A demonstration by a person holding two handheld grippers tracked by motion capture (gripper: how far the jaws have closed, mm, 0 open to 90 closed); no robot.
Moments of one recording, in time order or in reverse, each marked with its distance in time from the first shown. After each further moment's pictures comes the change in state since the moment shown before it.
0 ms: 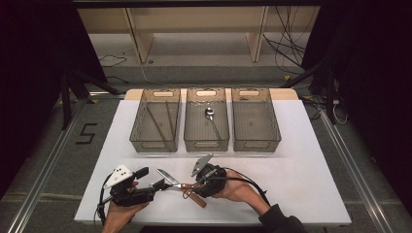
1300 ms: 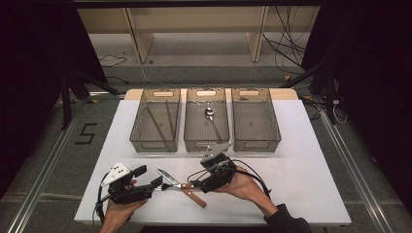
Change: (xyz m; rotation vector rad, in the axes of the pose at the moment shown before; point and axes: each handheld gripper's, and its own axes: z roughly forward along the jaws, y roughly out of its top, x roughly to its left) left arm 0.006 0.004 -0.002 -0.013 0.014 -0.021; right arm -0.006 0.004 -0.049 -0.230 0.000 0.147
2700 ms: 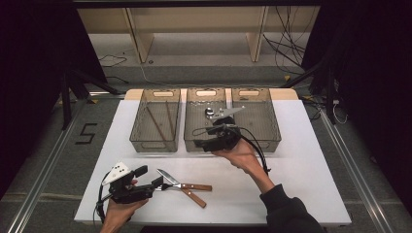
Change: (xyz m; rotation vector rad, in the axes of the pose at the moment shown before) left arm -0.001 0.001 0.001 0.012 -0.005 -0.008; right arm -0.059 0.050 -0.029 -0.159 -0.118 0.203
